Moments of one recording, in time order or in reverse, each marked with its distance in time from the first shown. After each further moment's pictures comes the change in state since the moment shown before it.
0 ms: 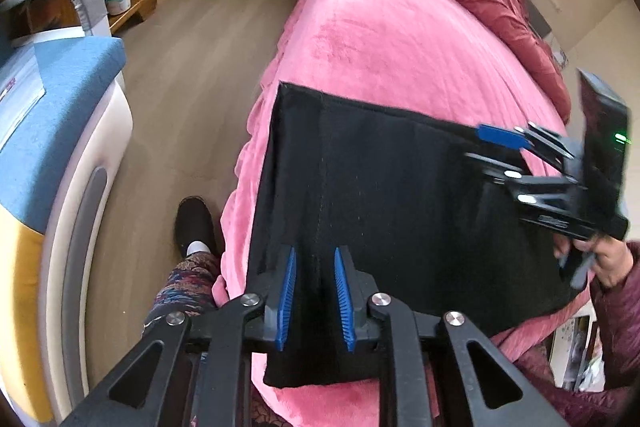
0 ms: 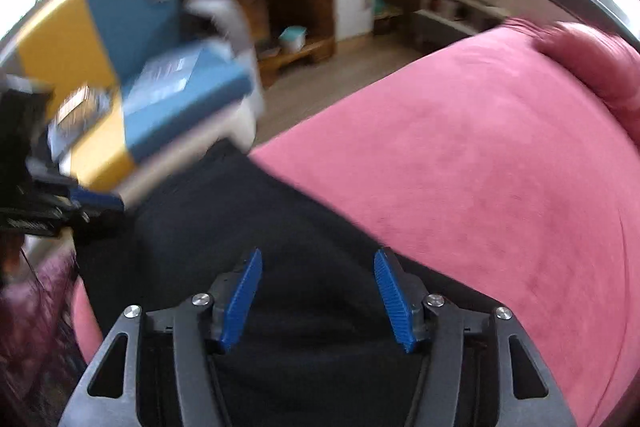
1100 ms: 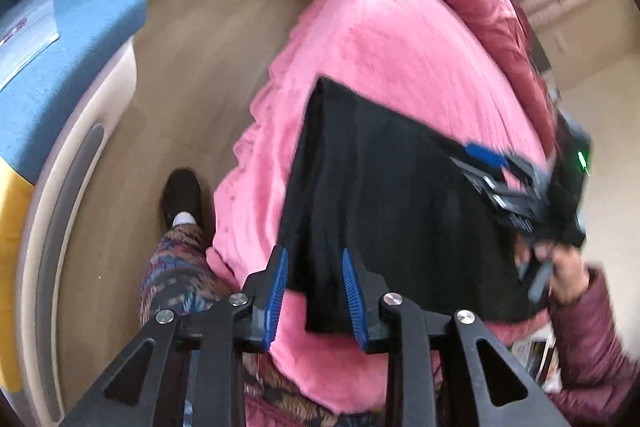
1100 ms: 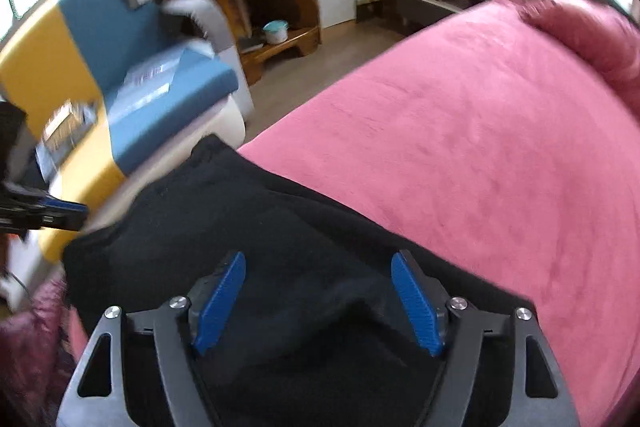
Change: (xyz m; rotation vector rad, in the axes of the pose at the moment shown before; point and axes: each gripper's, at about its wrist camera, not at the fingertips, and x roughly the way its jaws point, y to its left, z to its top) left arm -0.025 0.038 -0.016 -0.134 0.038 -0.113; right arm 0.016 0.002 0.007 0.072 0.009 0.012
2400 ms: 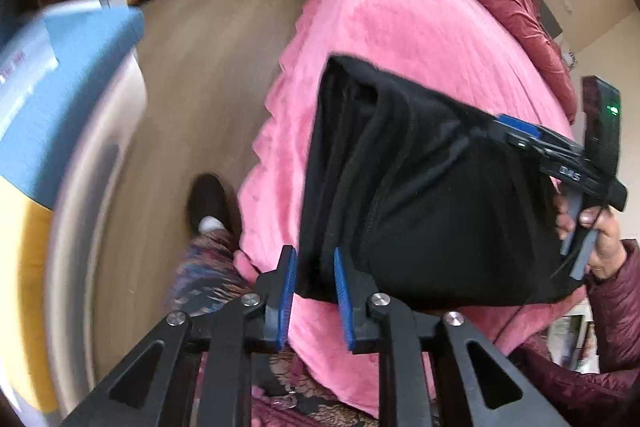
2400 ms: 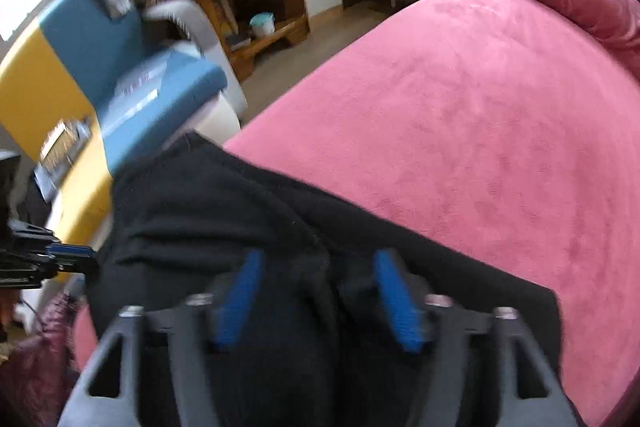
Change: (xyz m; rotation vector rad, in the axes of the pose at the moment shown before) left arm 0.015 -0.003 0.004 0.092 0.003 0.136; right arm -0.012 -0.033 -0.013 0.188 -0.035 0.037
